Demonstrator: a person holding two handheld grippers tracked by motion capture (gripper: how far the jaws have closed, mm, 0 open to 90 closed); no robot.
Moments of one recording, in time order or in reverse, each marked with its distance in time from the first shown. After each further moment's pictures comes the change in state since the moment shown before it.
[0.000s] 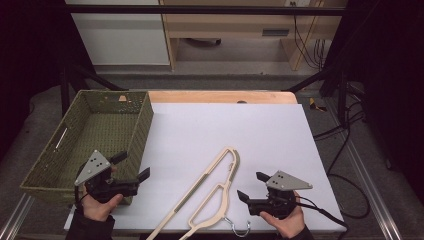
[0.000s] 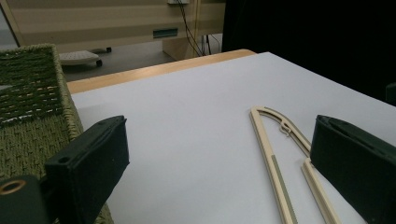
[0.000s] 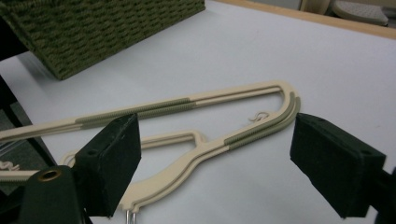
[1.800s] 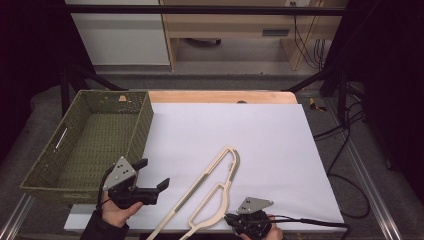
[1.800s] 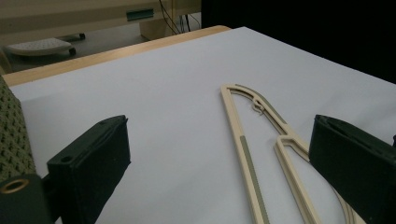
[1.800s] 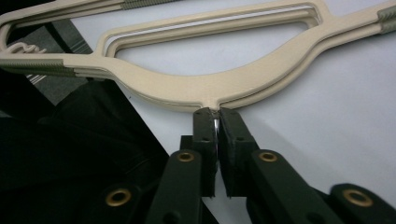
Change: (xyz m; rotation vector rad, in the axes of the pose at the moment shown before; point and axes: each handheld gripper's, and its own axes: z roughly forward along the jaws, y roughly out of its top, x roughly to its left) left arm -0.036 -0.013 0.028 0.081 -0.077 0.050; right arm 0.045 -0.061 0.044 0.304 0.160 -0.017
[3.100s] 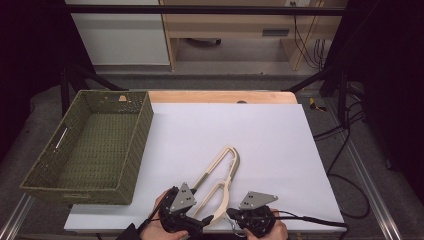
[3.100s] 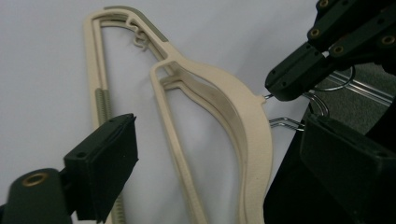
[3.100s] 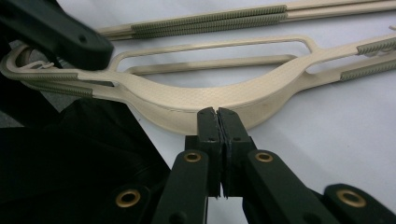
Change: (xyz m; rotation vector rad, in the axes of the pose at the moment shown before) left arm -0.101 -0.021 0.066 0.302 -0.233 0.162; right arm 0.002 0.024 -0.023 -0.019 -0.014 -0.048
